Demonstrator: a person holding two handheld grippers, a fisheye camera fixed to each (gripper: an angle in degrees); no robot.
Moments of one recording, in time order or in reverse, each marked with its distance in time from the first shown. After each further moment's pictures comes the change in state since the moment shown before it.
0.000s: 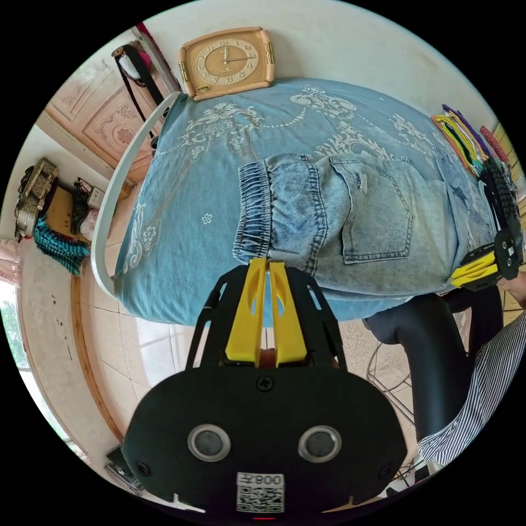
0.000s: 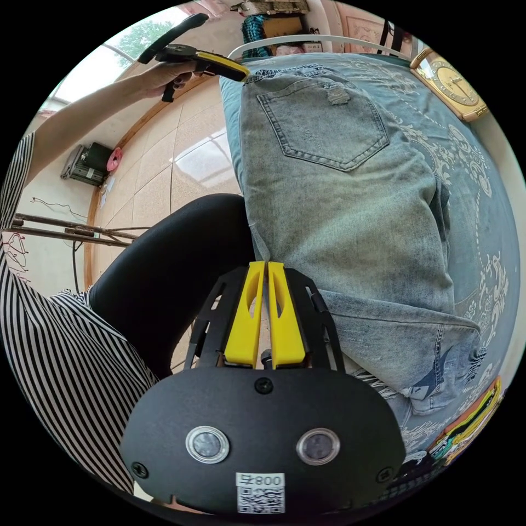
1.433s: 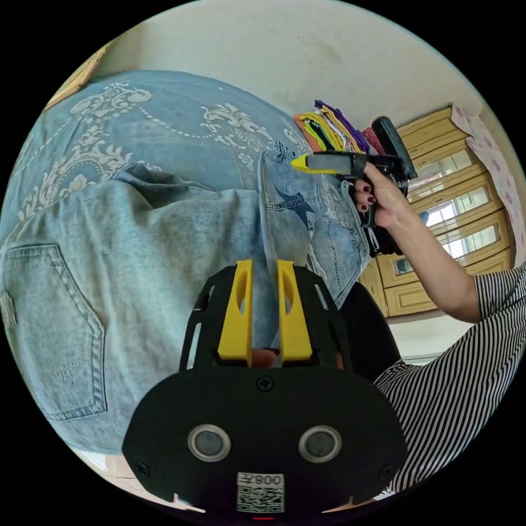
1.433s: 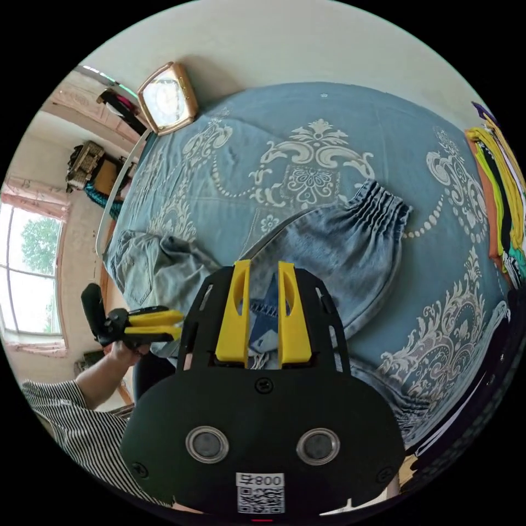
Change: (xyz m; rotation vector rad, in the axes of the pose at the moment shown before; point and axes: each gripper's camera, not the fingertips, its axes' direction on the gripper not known) left arm 0.351 -0.040 0.091 -0.331 0.638 0.377; right arm 0.336 0.177 0.001 0.645 0.115 0.720
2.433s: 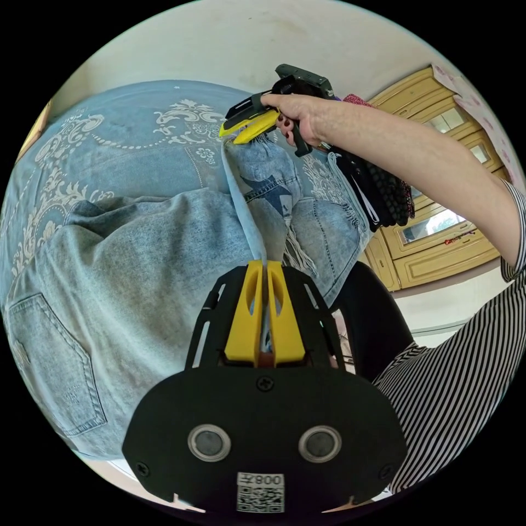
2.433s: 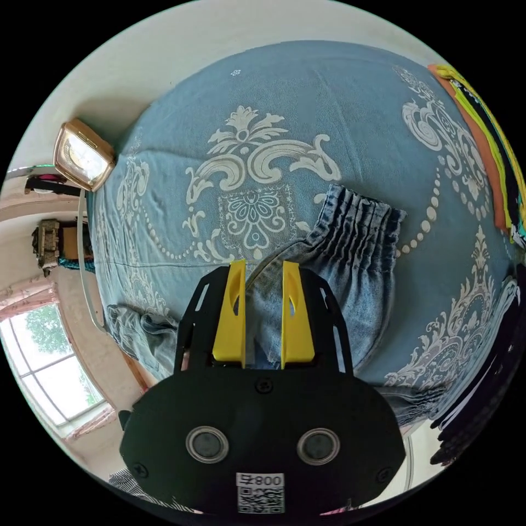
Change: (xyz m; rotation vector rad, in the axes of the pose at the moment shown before) left arm 0.193 -0.101 -0.030 -0.077 -0.053 0.151; right arm 0.078 -0.053 0.124 -0.120 0.024 0.363
